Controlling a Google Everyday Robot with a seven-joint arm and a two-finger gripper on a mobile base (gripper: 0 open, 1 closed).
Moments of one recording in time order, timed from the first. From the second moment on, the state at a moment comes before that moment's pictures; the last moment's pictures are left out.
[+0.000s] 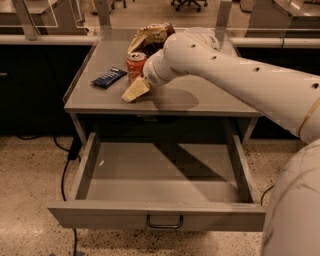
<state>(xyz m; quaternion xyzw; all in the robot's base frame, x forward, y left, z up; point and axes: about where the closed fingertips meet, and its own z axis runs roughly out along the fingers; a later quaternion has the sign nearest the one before) 0.752 0.053 0.837 -0.49 0.76 0.06 0.43</state>
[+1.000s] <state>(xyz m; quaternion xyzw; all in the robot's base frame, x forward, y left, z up) 0.752 0.053 0.837 -0.49 0.76 0.06 0.43</state>
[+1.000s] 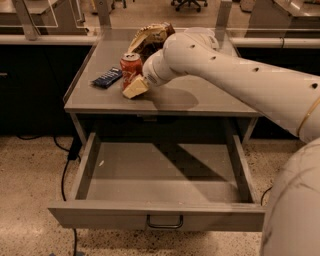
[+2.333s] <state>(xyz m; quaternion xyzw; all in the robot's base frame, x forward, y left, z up) 0.721 0.027 0.885 -0.51 0.74 0.08 0.44</state>
